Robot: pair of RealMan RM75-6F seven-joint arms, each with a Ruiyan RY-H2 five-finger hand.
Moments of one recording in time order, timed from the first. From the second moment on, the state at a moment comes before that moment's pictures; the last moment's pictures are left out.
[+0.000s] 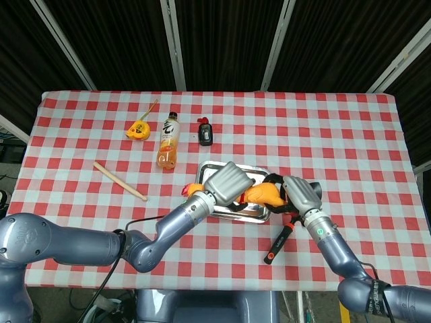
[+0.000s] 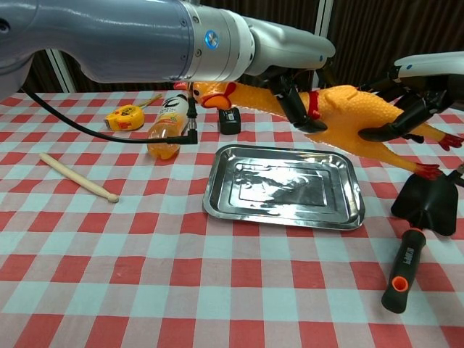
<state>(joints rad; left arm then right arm) -1.48 -1.50 -0.15 -1.64 0.61 0.85 0.67 0.71 -1.18 0.21 -1.92 -0.76 0.96 -0.11</state>
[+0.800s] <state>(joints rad) -1.46 -1.51 -0.15 -1.62 0.63 0.87 0.69 0.71 -1.09 0.20 -1.93 -0.86 0.79 0.01</state>
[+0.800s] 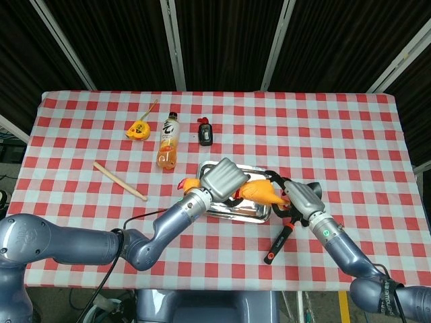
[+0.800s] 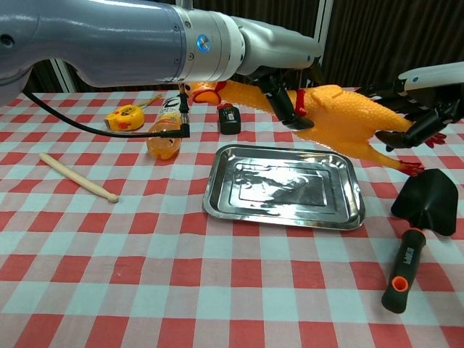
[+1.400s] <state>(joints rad) -1.45 -1.56 -0.16 -1.58 0.66 0.90 0.71 0.72 -1.07 0.20 -1.92 -0.86 0.75 0.04</state>
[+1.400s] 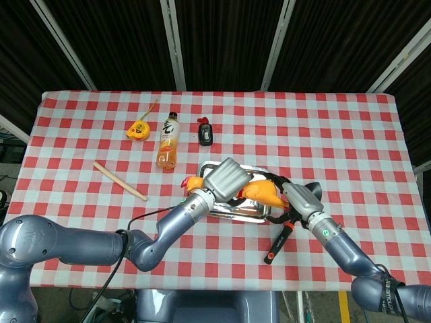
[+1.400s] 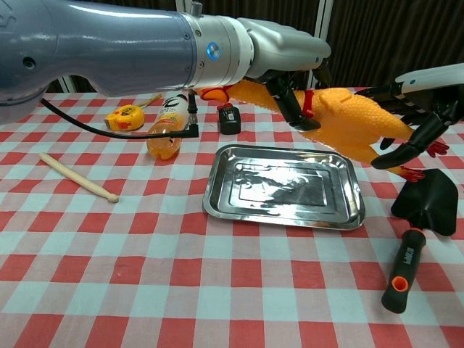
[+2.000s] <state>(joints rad) -1.44 -1.59 -0.18 -1.56 0.69 0.90 0.71 0.74 -1.11 0.21 -1.89 -0.83 0.79 0.04</state>
